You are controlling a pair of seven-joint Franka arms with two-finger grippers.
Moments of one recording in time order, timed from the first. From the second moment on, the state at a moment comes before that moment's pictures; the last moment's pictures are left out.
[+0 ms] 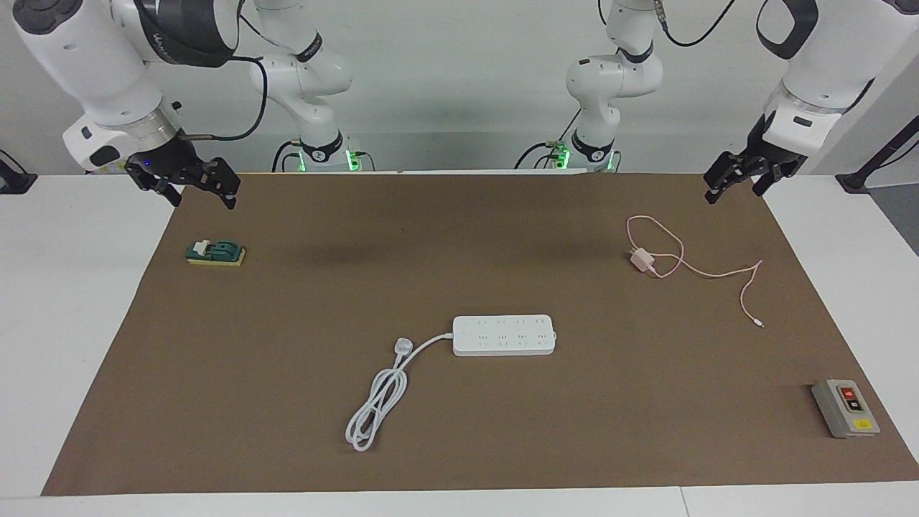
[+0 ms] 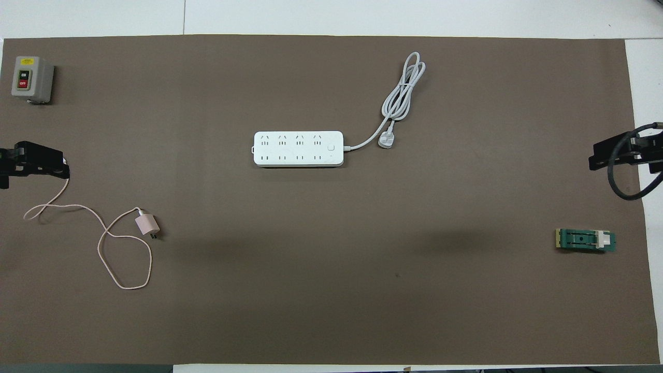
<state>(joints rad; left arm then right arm) 0.01 -0.06 -0.03 -1.67 0.00 1.56 -0.10 0.10 0.02 -0.18 -1.60 -0.01 1.52 0.00</state>
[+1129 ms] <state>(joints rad) 0.00 -0.07 -0.04 -1.68 -0.03 1.56 -0.02 0.10 0.02 -0.18 -1.59 -0.01 1.52 0.00</state>
